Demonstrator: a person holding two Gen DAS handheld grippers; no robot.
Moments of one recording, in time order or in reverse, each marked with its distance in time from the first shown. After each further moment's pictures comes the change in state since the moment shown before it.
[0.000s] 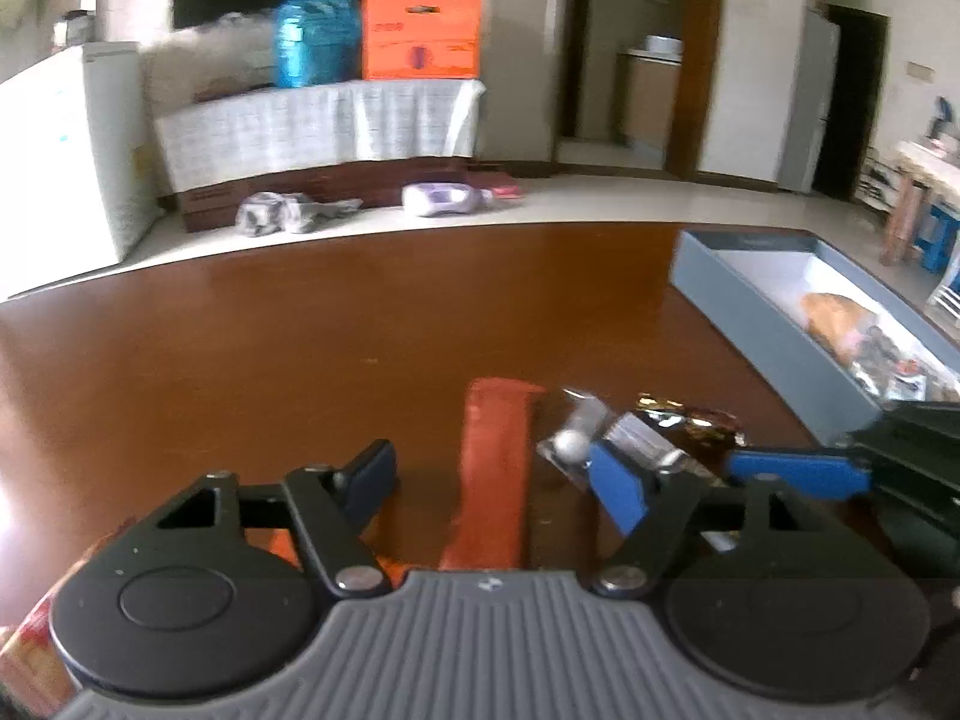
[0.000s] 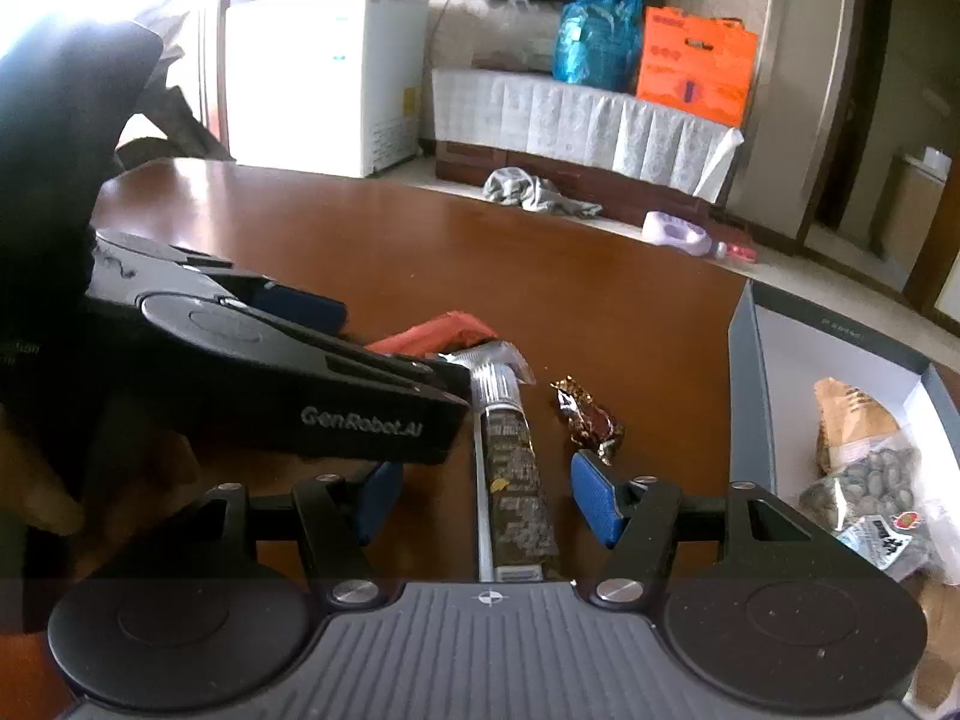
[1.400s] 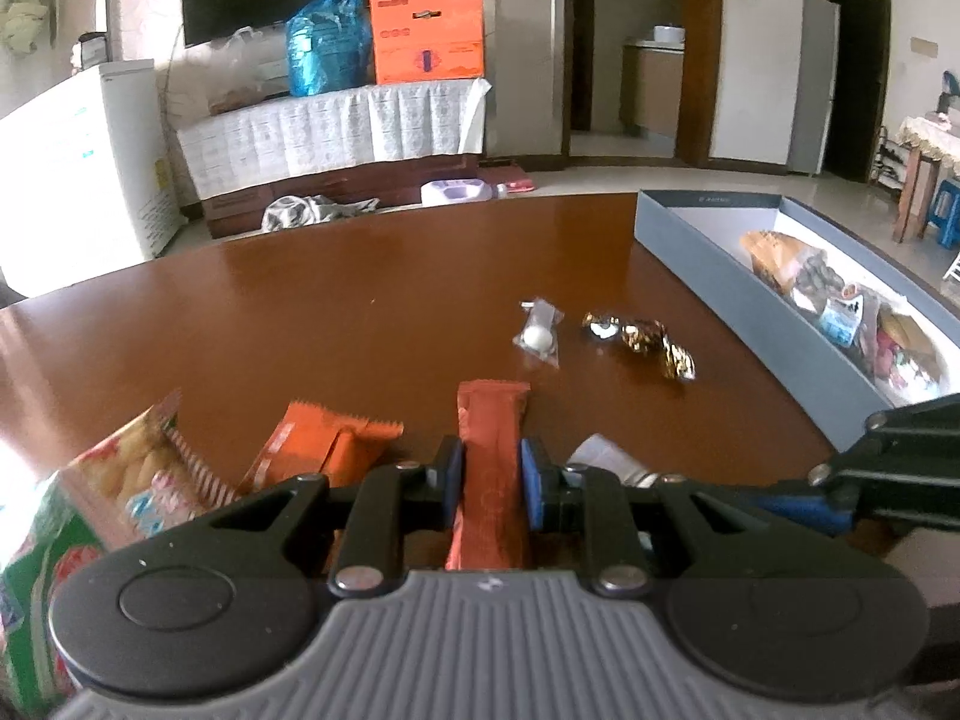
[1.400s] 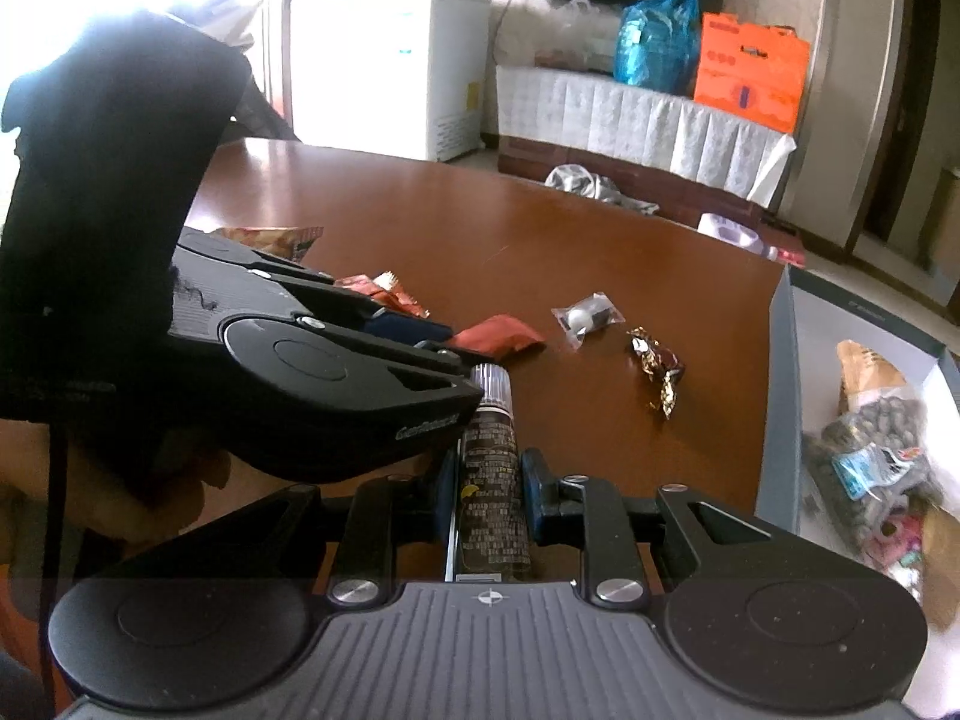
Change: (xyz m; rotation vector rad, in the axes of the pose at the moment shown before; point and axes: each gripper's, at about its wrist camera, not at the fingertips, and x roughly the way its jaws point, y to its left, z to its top) left arm -0.049 -0.042 -0.041 0.028 -0.005 0.096; right arm -0.066 0.021 -0.029 -0.066 0.011 0.100
